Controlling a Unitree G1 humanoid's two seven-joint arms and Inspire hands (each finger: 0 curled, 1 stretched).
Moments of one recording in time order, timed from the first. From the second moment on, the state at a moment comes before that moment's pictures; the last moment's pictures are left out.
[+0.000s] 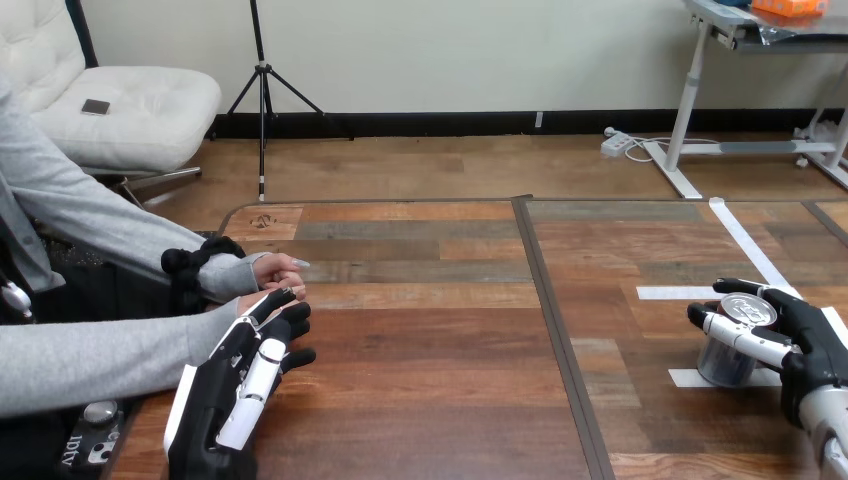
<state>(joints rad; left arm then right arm) 0.04 0.06 0.14 0.63 -0.23 -0.66 -0.32 -0.49 -0.46 -0.25 1.26 0.03 -0.36 0.14</state>
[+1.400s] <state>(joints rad) 0.04 0.06 0.14 0.63 -0.22 -0.66 -0.30 -0.49 -0.51 -0.15 1.25 -0.12 -0.39 0.05</state>
